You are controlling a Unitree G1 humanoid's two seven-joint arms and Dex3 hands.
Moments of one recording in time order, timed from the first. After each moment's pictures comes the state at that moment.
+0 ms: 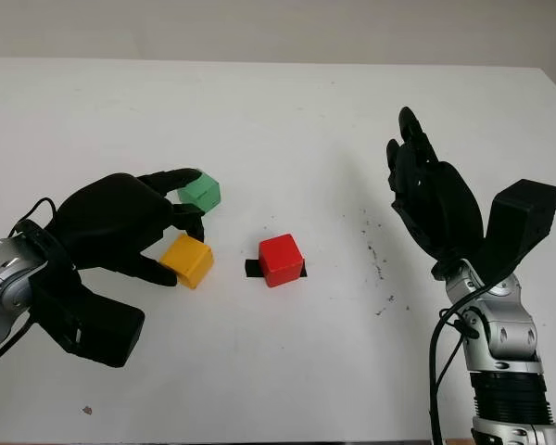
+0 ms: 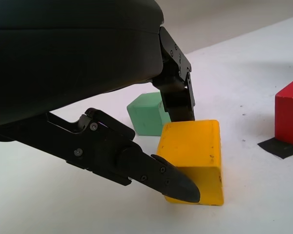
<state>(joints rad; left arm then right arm) -0.29 0.90 -0.04 -0.07 0.69 -0.43 -0.31 -0.33 -0.24 -0.14 -0.01 0.20 0.22 0.24</state>
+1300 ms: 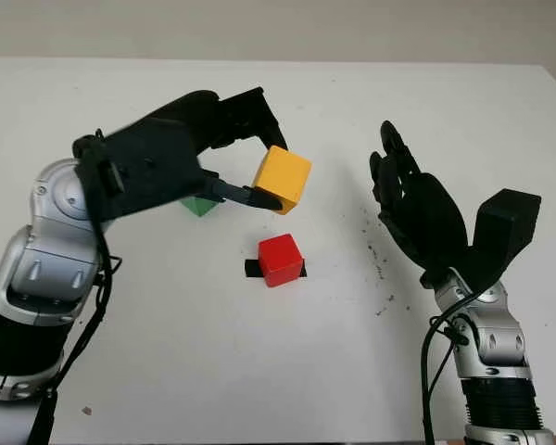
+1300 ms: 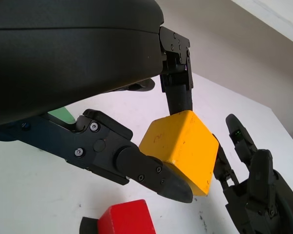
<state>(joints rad) -0.66 0.57 -0.17 -0.38 0.23 0.57 -0.58 -0.31 -0.21 -0.11 0.02 0.20 0.21 0.29</state>
